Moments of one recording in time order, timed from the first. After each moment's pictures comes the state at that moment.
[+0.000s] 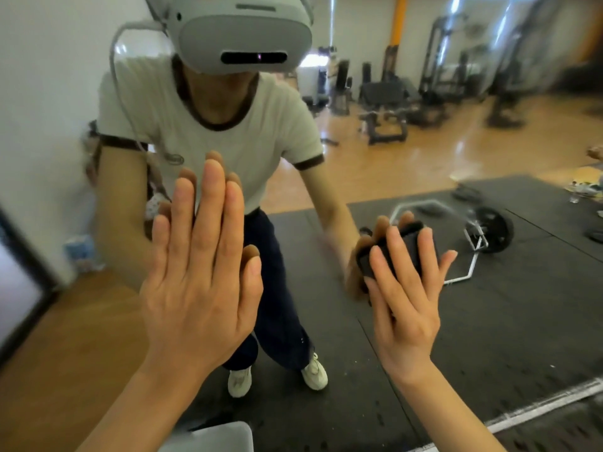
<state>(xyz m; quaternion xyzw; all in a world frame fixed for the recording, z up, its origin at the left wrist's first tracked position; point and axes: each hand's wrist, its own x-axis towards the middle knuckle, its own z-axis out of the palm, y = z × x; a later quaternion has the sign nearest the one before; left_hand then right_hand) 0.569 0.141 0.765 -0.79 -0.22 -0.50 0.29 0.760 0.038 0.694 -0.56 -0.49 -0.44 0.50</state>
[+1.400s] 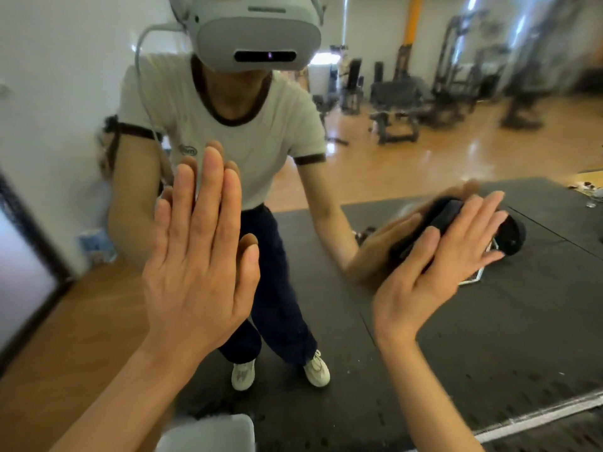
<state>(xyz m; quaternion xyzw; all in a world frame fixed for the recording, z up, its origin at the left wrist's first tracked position) 0.569 0.141 0.764 -0.79 -0.23 -0.49 0.27 0.788 0.044 0.742 -0.75 -0.24 -0.28 0.55</state>
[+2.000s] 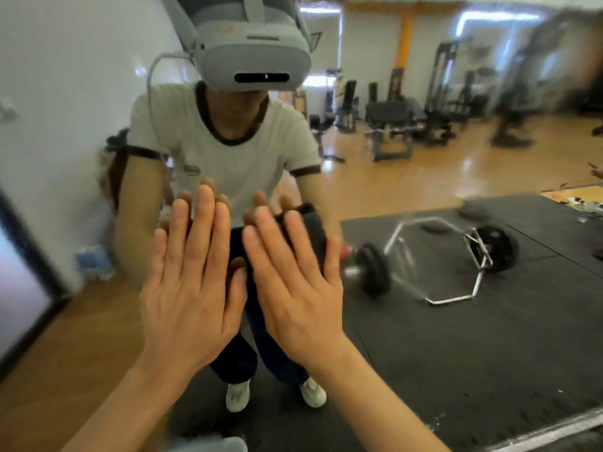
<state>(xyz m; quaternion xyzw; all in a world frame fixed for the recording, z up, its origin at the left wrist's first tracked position) 0.568 0.141 0.765 -0.79 -0.22 -0.49 0.28 0.699 0.078 0.736 -0.57 -0.54 -0.50 0.36</state>
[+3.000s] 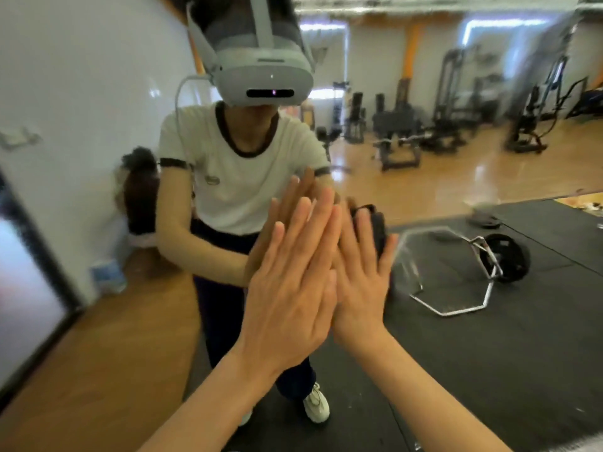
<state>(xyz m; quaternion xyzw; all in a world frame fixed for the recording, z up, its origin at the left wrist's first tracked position) 0.701 0.048 0.778 -0.82 -0.21 -0.51 0.12 0.780 0.039 0.756 -0.59 -0.50 -0.49 0.41</state>
